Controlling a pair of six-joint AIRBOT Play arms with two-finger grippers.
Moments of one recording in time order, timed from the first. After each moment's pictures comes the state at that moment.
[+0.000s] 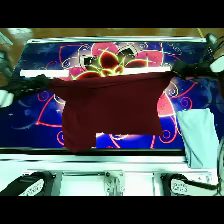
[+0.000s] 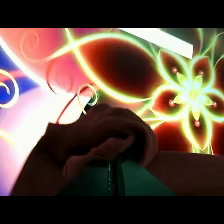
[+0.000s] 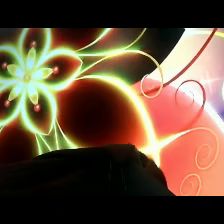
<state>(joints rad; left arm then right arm) -0.06 -1.09 1.02 1.33 -0.58 -1.85 -0.13 -1.46 1.47 -1.20 0.94 1.59</state>
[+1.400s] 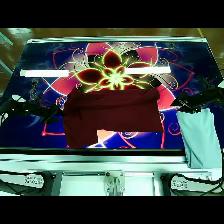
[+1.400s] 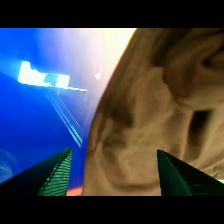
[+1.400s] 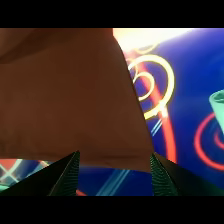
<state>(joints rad) 0.28 -1.61 1.03 0.91 -1.14 -1.34 -0.37 -1.48 1.29 -1.09 1.40 1.38</state>
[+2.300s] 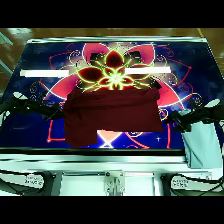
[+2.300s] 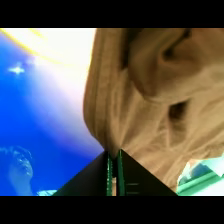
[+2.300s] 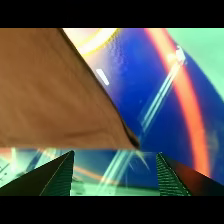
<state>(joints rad) 0.25 -1.61 1.07 0.89 -1.22 -1.25 -0.40 -1.50 0.95 -1.07 1.29 1.43</state>
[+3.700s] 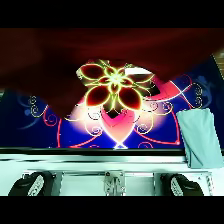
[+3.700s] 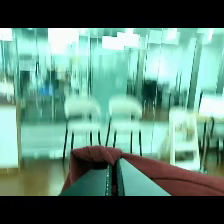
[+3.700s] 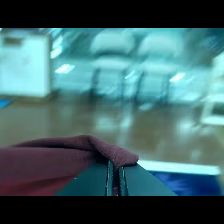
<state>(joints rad) 0.24 -0.69 1.99 1.02 -0.97 -1.43 -0.24 -0.74 1.90 -1.27 1.07 1.35</state>
